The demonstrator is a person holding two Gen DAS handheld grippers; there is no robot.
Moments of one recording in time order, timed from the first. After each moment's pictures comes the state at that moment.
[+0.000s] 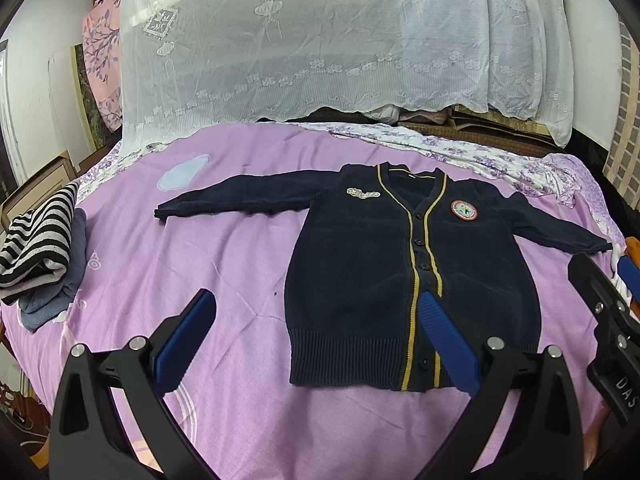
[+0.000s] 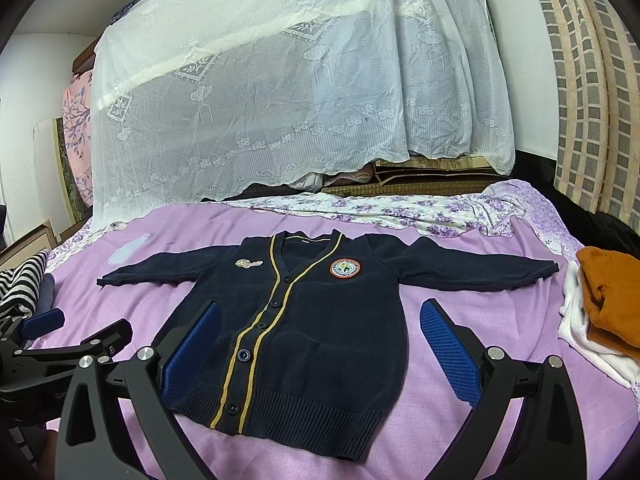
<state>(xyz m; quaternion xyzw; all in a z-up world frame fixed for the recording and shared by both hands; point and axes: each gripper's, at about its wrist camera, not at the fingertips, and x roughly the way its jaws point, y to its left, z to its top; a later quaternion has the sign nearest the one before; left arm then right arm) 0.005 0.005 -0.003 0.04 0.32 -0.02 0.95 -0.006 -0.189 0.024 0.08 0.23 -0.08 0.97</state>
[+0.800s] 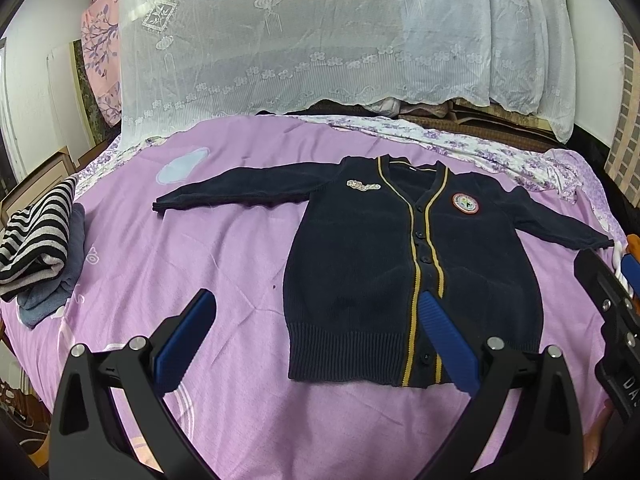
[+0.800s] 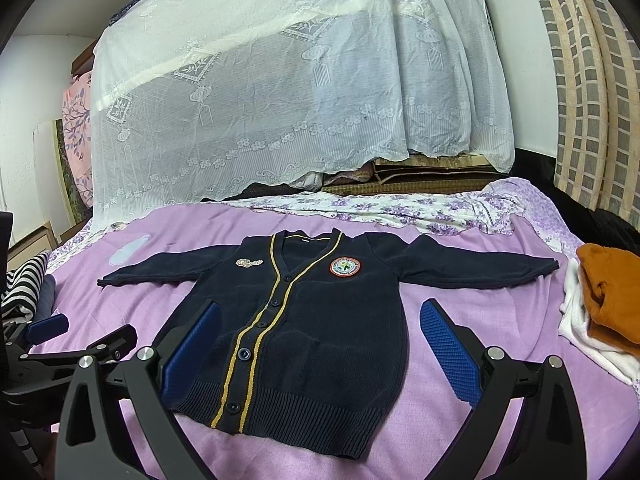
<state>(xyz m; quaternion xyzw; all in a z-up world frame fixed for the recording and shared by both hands) 0.005 0.006 -0.016 0.03 0.33 -0.02 0.94 -0.007 -0.190 0.025 0.08 0.23 -0.08 0.97</state>
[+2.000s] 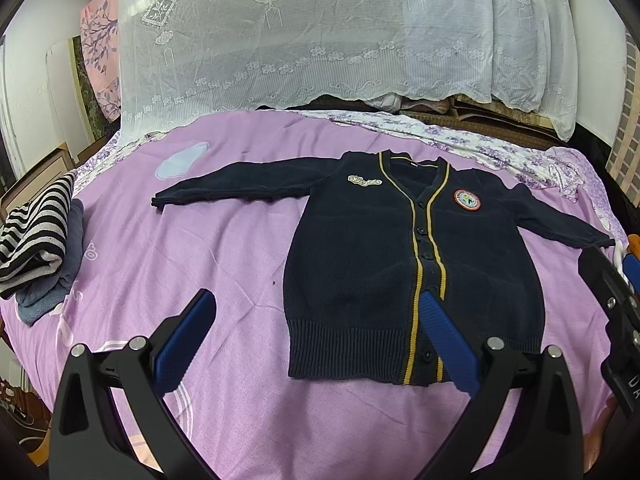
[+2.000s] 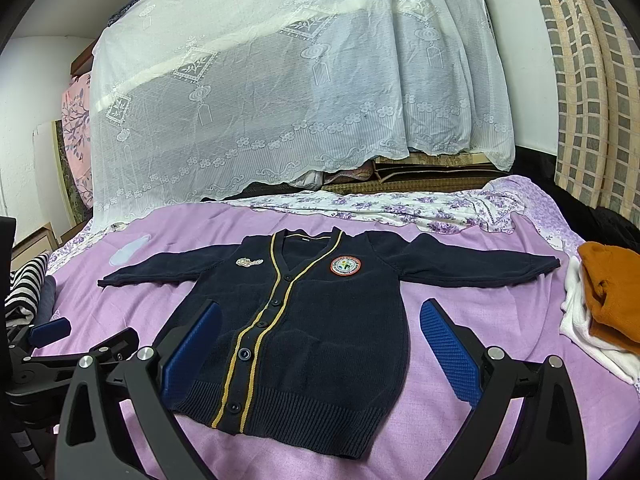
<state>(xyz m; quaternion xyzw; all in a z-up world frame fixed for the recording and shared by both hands) 0.006 0.008 -0.019 0.03 0.34 -0.02 0.94 -0.007 -0.191 0.025 0.08 0.23 -0.08 0.97</state>
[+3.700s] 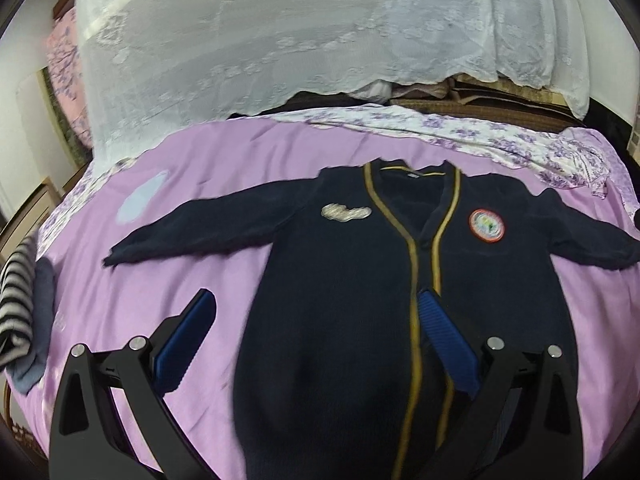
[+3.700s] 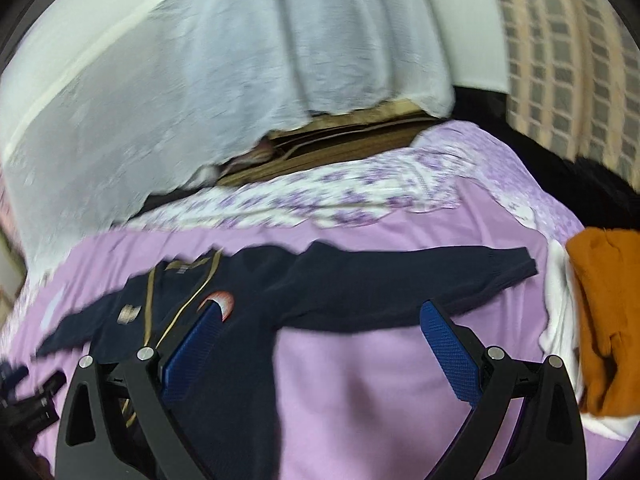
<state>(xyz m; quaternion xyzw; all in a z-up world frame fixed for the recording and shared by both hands) 0.140 -0.061 -0.027 0.09 0.36 -0.03 0.93 0.101 -0.374 -0.004 0.19 0.29 -0.20 0.92</state>
